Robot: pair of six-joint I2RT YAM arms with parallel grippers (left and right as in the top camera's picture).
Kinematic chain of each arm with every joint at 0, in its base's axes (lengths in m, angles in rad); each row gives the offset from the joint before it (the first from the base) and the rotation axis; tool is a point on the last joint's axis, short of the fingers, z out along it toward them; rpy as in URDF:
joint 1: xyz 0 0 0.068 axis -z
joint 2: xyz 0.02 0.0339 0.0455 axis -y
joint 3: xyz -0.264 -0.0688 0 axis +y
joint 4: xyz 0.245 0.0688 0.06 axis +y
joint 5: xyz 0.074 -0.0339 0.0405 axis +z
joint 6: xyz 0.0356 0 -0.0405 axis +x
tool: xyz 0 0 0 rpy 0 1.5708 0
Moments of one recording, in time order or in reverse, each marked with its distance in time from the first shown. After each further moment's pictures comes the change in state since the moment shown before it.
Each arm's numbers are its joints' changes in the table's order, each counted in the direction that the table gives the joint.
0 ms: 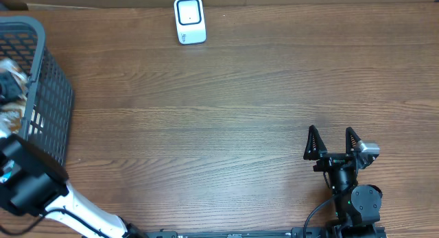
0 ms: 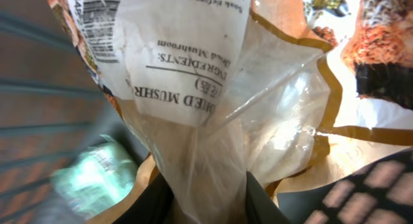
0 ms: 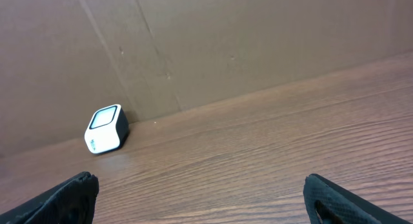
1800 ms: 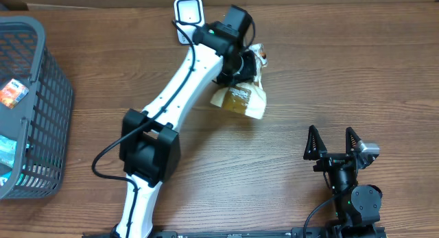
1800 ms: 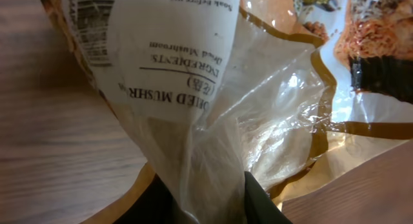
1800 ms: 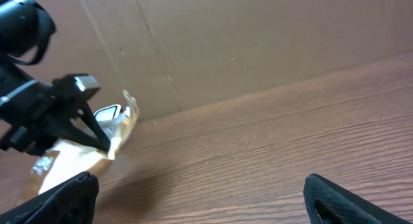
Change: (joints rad) left arm 1.238 -0.178 -0.135 0.051 -0.339 -0.773; right arm 0.000 0.000 0.000 0.000 0.000 0.000
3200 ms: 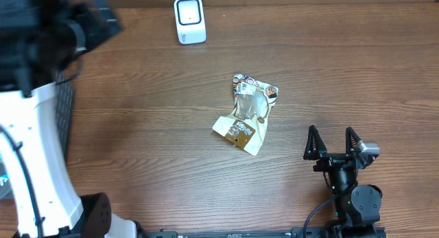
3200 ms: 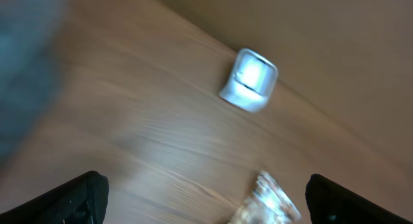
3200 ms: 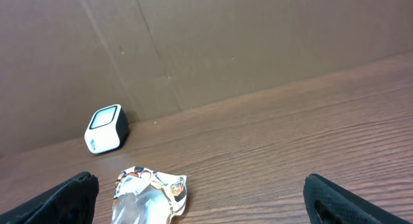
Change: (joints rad) left arm -0.647 0.536 -0.247 0.362 0.164 0.167; right arm 0.000 0.000 0.000 0.000 0.000 0.000
